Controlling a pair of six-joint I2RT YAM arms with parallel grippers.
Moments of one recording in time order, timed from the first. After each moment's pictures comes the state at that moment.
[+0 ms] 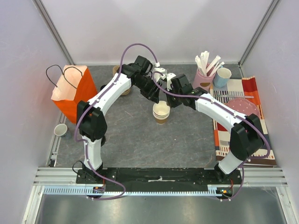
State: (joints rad) left arm -0.54 1.99 1.91 -0.99 0.53 0.21; right arm 0.58 1.64 1.30 -0.47 -0.06 0.08
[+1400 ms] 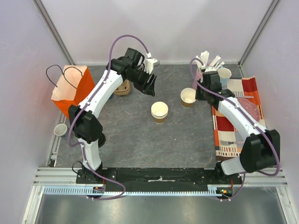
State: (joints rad) left arm -0.48 1.92 2.03 -1.06 0.50 0.17; right arm 0.25 1.41 1.18 -0.42 0.13 0.25
